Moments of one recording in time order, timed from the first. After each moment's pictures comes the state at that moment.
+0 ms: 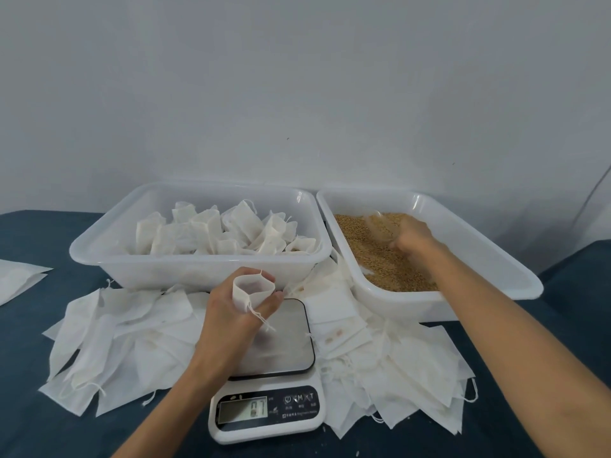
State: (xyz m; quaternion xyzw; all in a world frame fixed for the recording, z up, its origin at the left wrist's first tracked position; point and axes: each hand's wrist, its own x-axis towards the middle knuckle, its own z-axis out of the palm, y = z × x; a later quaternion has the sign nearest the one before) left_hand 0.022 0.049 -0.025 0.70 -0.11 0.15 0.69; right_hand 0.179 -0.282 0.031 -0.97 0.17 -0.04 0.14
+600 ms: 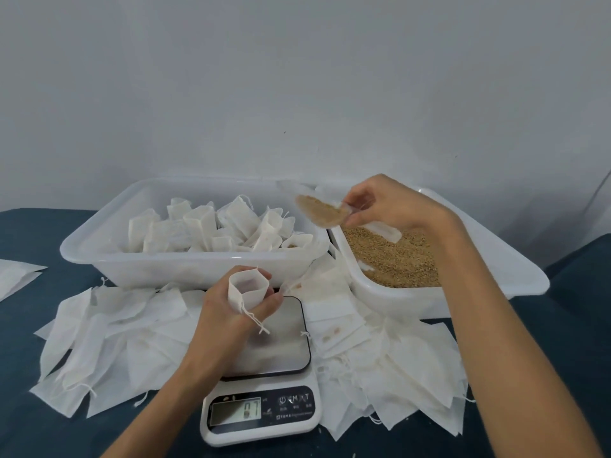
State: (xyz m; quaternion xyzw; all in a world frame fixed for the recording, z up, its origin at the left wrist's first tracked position) left_hand 0.022 0.046 -0.025 0.69 -0.10 0.10 0.71; right_hand 0.123 -0.218 0.114 -0.94 -0.16 0.01 0.30
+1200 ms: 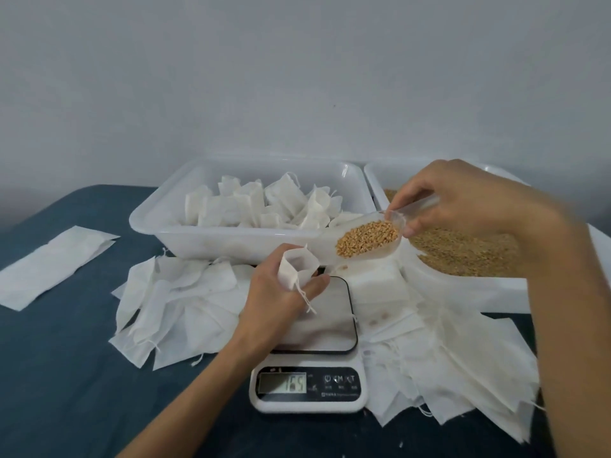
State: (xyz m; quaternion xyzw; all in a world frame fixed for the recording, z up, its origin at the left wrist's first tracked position) left_hand 0.021 0.049 -0.028 0.74 -0.09 0.12 0.66; right_hand 0.085 -0.209 0.115 -0.95 -0.23 0.00 0.22
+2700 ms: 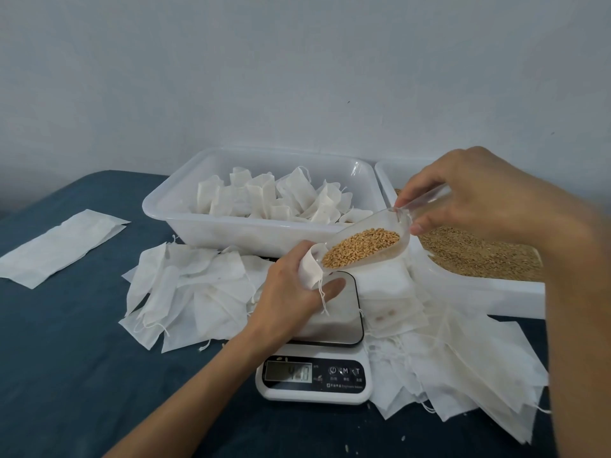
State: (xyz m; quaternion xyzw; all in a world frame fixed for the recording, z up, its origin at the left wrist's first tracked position) left_hand 0.019 0.046 -0.030 0.81 -0.09 0.10 0.57; right_hand 0.052 -0.188 0.130 -0.96 -0.20 -0.06 0.18
